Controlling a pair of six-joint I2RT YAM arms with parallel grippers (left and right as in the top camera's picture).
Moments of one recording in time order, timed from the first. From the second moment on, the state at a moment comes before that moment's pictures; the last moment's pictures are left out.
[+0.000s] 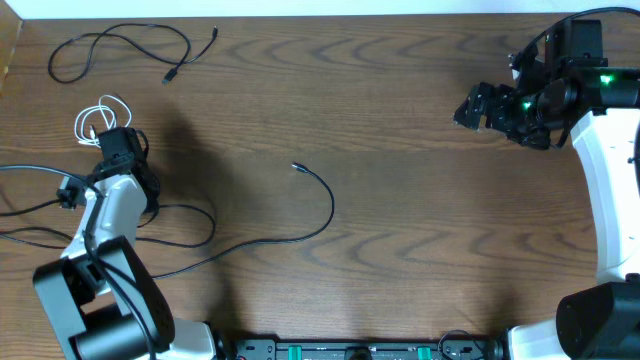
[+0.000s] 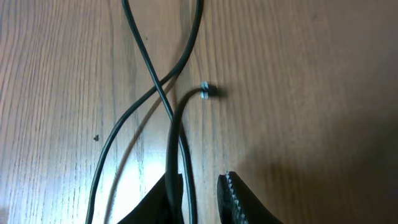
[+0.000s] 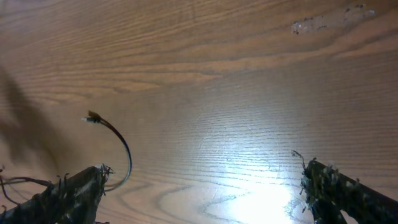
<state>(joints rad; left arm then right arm) 0.37 1.65 0.94 -0.61 -0.66 -0.96 -0.02 1.65 1.62 -1.18 -0.33 0.26</state>
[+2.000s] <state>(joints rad) 0.12 1.78 0.94 -0.01 -0.13 -0.42 -0.02 1.65 1.62 -1.18 -0.34 0.26</state>
